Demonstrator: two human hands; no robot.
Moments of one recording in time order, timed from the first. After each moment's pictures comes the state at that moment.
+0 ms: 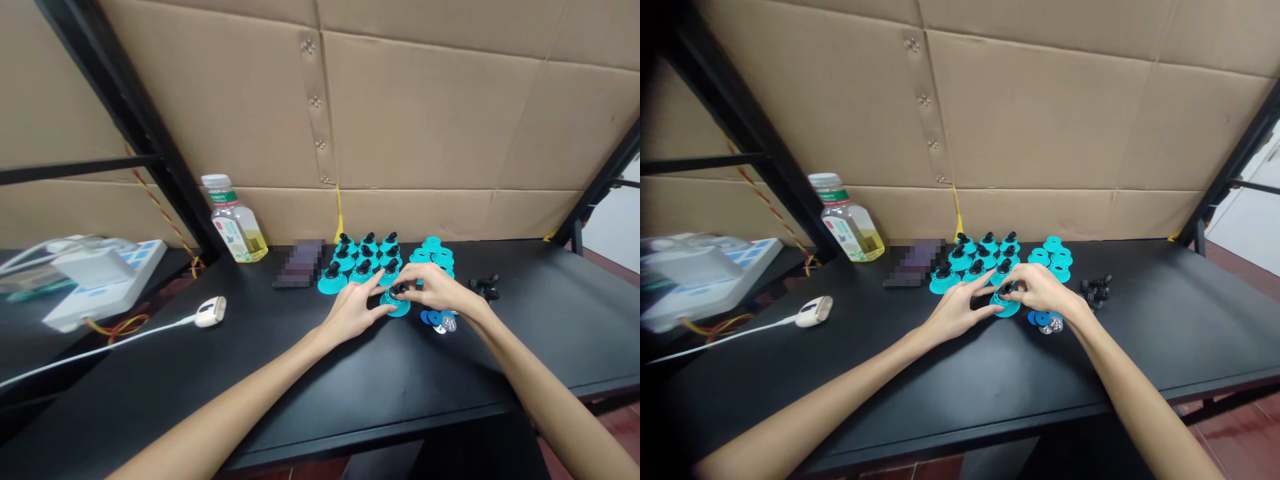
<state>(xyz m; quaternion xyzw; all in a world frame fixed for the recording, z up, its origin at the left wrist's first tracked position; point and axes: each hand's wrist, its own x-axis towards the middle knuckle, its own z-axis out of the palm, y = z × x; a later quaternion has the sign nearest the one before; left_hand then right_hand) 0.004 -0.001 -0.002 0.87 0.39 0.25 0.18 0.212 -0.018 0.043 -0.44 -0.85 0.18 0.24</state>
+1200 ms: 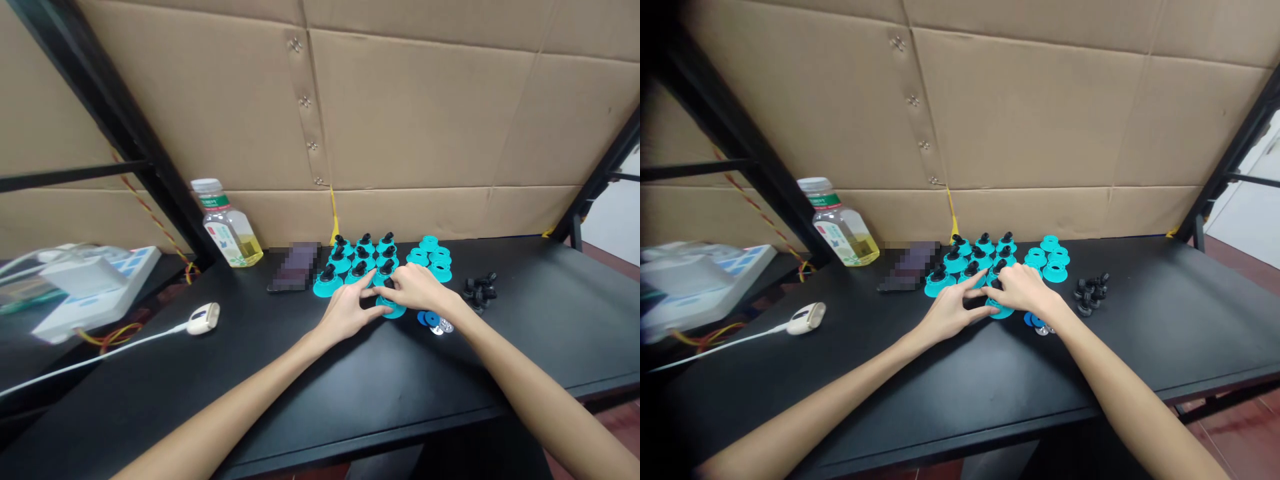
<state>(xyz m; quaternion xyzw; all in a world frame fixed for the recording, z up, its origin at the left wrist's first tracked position) 0.005 0.000 0.001 0.81 0.44 0.27 0.26 0.182 -0.006 0.039 -0.58 -0.81 0.02 0.09</state>
